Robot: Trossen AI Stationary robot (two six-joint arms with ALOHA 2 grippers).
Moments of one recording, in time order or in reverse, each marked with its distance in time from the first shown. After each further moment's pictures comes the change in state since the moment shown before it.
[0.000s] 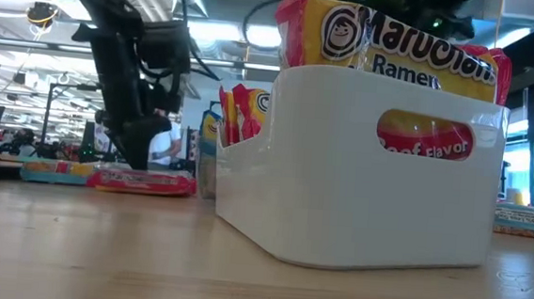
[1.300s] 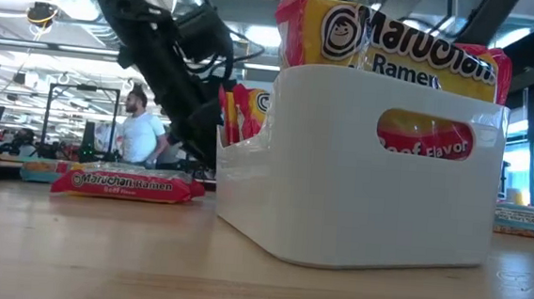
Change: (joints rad) left arm -0.072 0.206 0.099 0.540 0.204 0.159; right arm -0.359 0.065 -0.309 0.756 -0.281 -0.045
